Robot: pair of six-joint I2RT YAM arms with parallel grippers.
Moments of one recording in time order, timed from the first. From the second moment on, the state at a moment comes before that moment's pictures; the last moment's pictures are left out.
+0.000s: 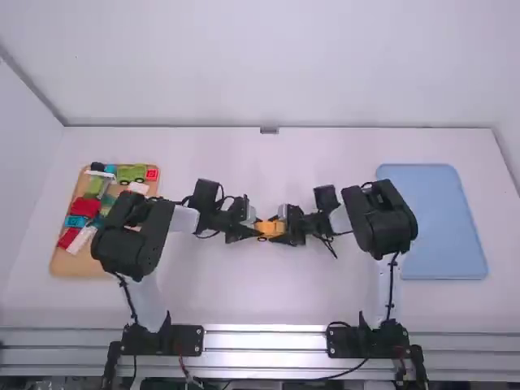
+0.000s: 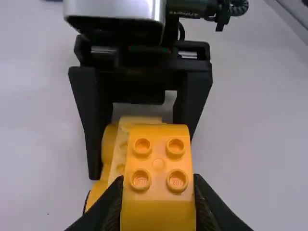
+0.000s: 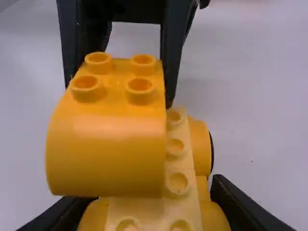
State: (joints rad) left arm -0.22 1.92 0.77 0.15 1.08 0.93; right arm 0.27 2.18 0.82 0.32 -1.14 -1.02
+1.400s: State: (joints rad) left arm -0.28 1.92 0.77 0.23 0.95 0.83; right arm 0.27 2.18 0.82 0.29 -1.14 -1.06
